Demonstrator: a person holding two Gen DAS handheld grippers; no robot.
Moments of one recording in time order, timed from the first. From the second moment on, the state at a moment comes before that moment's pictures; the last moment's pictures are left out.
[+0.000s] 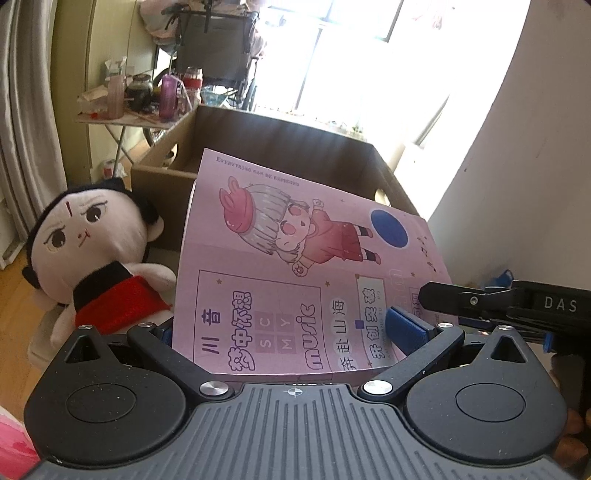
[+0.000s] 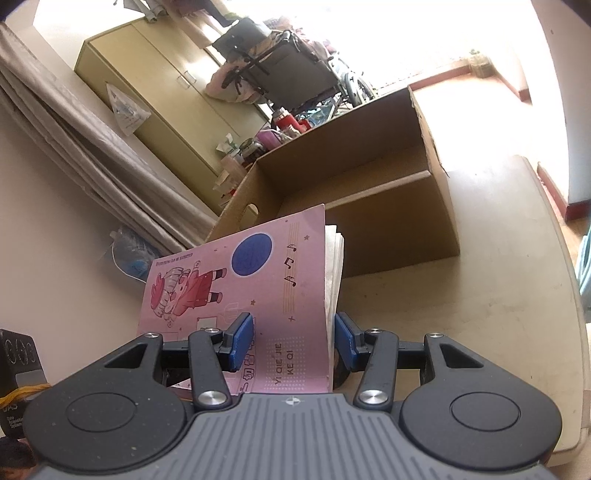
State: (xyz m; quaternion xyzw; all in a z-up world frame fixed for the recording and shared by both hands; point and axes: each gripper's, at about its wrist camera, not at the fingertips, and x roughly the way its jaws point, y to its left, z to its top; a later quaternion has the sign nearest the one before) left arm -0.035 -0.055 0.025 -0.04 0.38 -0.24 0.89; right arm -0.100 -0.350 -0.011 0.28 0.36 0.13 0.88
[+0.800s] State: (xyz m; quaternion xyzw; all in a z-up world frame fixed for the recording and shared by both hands) left arm 0.004 -0.052 0.068 -0.06 0.34 -0.26 0.90; right arm -0.063 -0.350 0.041 0.29 0.30 0.13 0.90
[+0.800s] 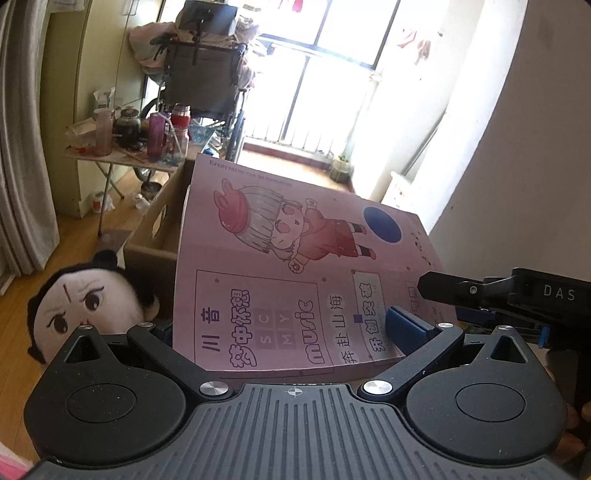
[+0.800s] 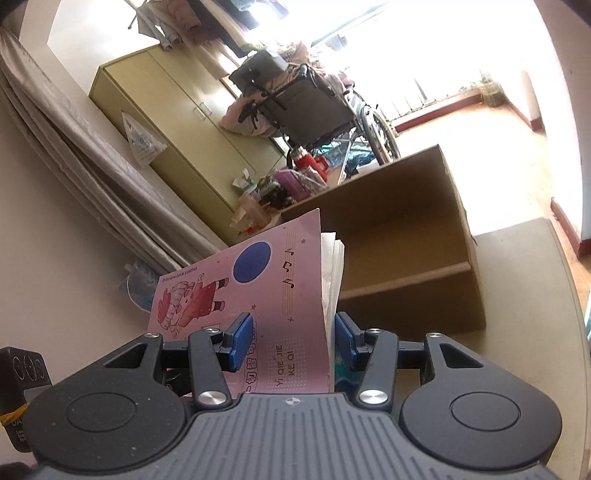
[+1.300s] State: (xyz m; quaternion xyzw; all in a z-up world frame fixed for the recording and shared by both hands) left arm 0.043 -0.094 0.077 -0.03 0.33 -0.29 0.90; right arm -0.024 -0.384 0.039 0.31 0.29 0.10 0.90
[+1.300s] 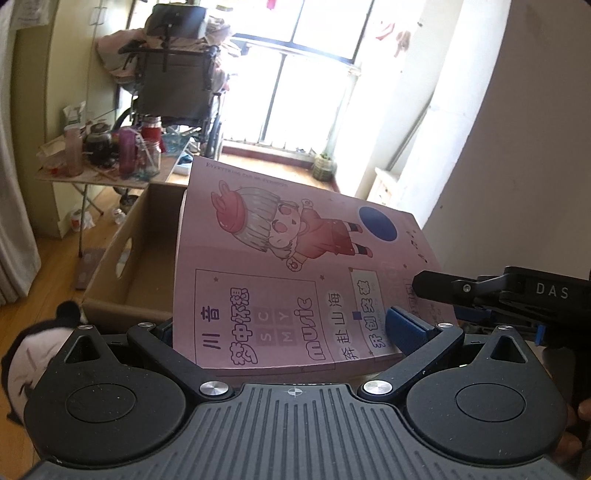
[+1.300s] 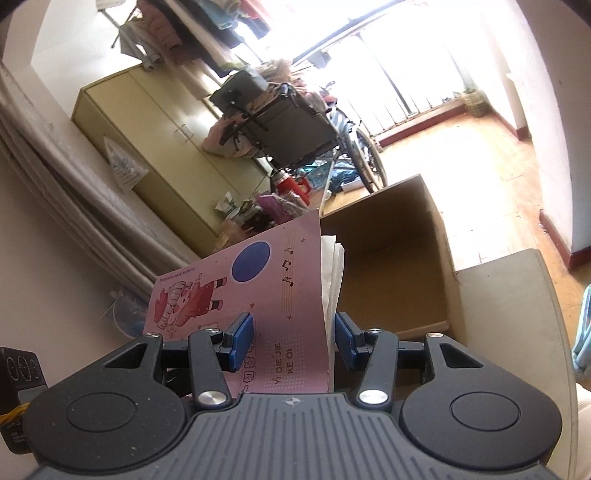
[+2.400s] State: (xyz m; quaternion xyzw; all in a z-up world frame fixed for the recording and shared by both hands) left arm 0.147 -0.150 0.030 0.01 0.39 -0.29 0.87; right arm 0.099 -0.410 -0.027 0.31 0.37 0.06 0.87
